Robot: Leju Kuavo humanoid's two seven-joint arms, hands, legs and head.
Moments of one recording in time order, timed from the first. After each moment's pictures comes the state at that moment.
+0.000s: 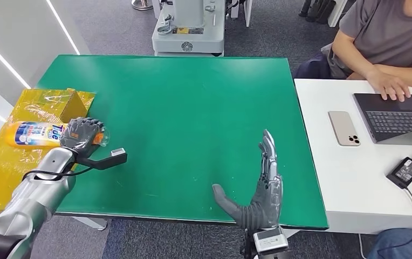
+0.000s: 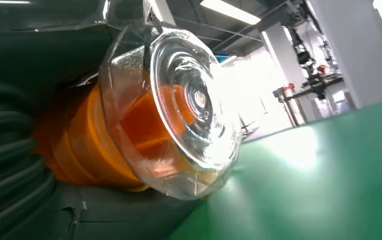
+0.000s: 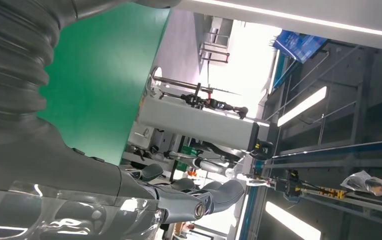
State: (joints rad) left arm -0.72 0.26 -0.37 -0.36 -1.28 0.52 -0.28; right arm 0.03 0.13 0.52 -1.56 0.29 -0.42 -0.66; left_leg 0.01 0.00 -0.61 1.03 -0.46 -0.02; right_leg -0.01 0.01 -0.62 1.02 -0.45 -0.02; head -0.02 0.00
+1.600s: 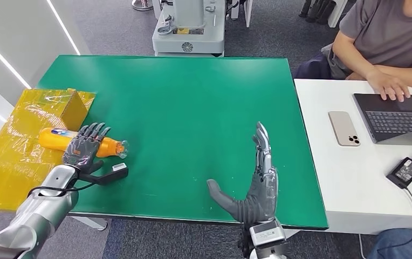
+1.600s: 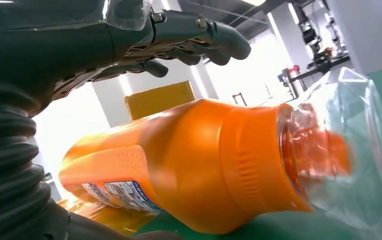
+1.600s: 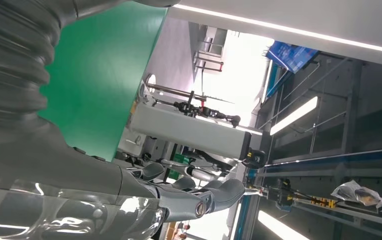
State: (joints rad) left arm -0.64 0.24 -0.30 -0.32 -1.31 0.57 -0.27; right arm -0.01 0.15 0.52 -1.55 0.30 -0.38 -0.64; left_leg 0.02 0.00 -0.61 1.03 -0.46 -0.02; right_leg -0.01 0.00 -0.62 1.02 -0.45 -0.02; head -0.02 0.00
